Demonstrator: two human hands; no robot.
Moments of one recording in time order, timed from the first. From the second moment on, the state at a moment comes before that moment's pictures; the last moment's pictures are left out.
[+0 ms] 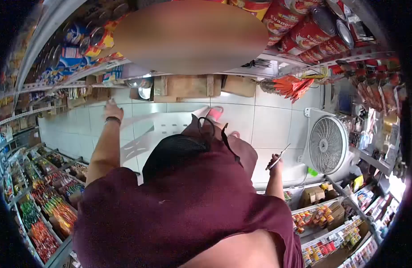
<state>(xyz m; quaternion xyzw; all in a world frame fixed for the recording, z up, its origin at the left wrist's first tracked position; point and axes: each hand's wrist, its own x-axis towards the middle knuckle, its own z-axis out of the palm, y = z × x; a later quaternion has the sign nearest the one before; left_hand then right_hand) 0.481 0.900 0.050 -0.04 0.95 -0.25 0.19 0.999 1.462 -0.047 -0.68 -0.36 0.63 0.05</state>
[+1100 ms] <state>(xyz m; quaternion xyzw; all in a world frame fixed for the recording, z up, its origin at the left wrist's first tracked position) 0.747 0.687 0.093 -0.26 0.95 -0.03 0.16 1.016 1.445 -0.060 -0.31 -0.81 0.43 -0.26</state>
